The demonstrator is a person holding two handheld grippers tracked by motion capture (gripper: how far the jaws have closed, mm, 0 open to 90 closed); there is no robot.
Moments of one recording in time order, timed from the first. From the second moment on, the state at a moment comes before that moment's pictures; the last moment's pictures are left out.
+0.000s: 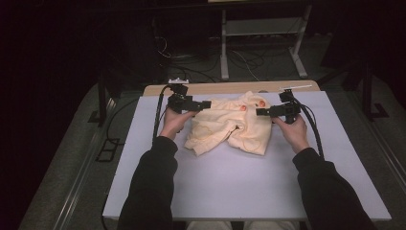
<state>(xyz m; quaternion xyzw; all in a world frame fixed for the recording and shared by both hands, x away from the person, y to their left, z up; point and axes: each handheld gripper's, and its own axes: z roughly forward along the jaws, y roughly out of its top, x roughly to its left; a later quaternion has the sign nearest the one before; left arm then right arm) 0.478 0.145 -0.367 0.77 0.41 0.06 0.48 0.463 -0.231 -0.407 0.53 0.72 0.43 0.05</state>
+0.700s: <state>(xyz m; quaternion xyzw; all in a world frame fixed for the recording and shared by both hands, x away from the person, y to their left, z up) 0.420 0.149 -0.364 0.79 0.36 0.06 0.50 0.420 -0.240 -0.408 0.51 0.75 0.43 0.03</state>
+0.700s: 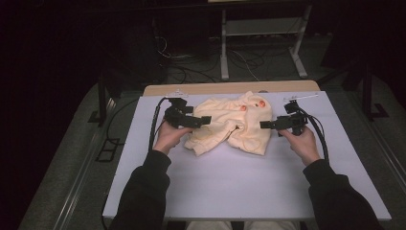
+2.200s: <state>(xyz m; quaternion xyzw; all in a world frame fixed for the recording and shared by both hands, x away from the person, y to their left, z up) 0.382 0.126 -0.445 0.86 0.31 0.05 0.40 0.371 -0.233 -0.425 0.48 0.78 0.40 0.01</state>
